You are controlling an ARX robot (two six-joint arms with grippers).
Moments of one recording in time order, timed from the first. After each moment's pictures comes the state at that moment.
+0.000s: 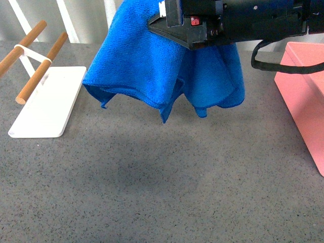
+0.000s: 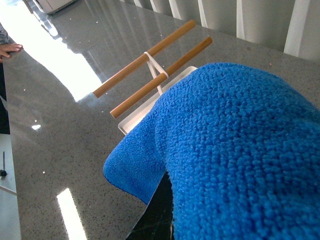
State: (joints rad) left arm 0.00 0.00 0.02 0.00 0.00 -0.01; right arm 0.38 1.80 0.93 0.49 -0.62 0.05
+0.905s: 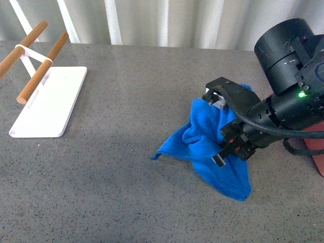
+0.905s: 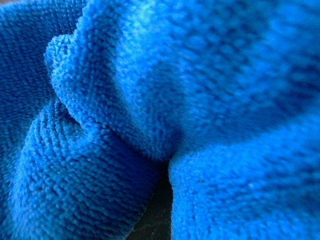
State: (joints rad) left arm 0.00 0.00 0.02 0.00 0.00 -0.01; right arm 0.27 2.15 1.07 -0.09 -0.21 -0.39
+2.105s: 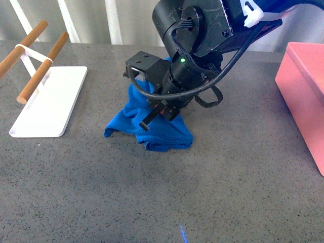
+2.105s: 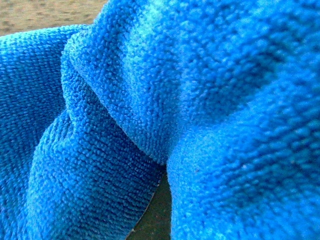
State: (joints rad) left arm 0.00 0.00 0.02 0.00 0.00 0.00; right arm 0.49 2.40 1.59 -0.25 -0.10 -0.44
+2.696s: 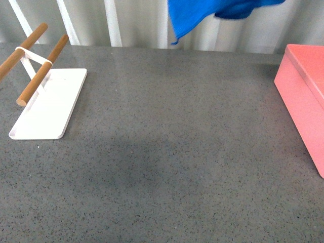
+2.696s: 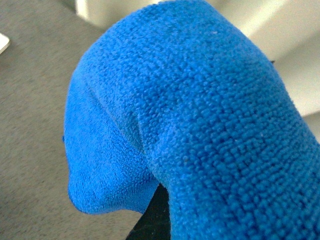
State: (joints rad) left arm 0.00 0.00 0.02 0.00 0.00 0.00; right arm 0.32 1.81 1.64 -0.45 0.13 -0.35
